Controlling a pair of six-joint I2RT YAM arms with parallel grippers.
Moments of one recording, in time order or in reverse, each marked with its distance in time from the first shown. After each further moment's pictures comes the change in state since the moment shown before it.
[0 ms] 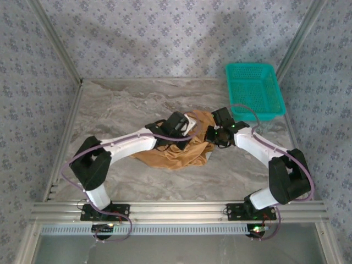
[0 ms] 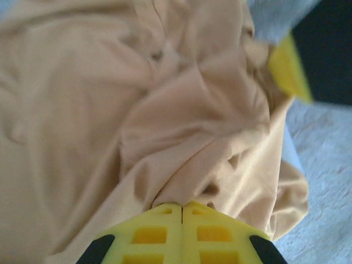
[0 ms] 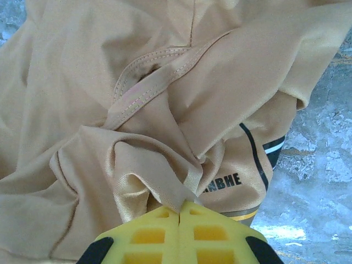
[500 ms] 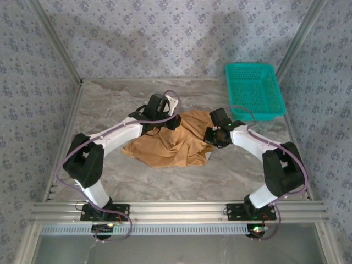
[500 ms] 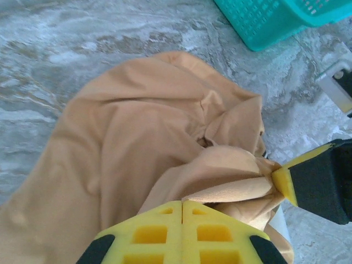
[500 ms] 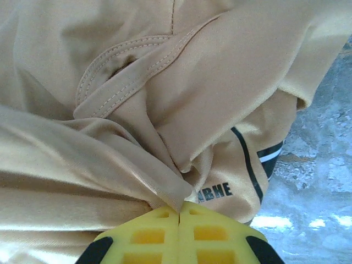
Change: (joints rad) left arm 0.216 0.001 0.020 0.138 0.229 -0.114; right arm 0.000 0.077 0.023 -0.009 0.013 -0.023
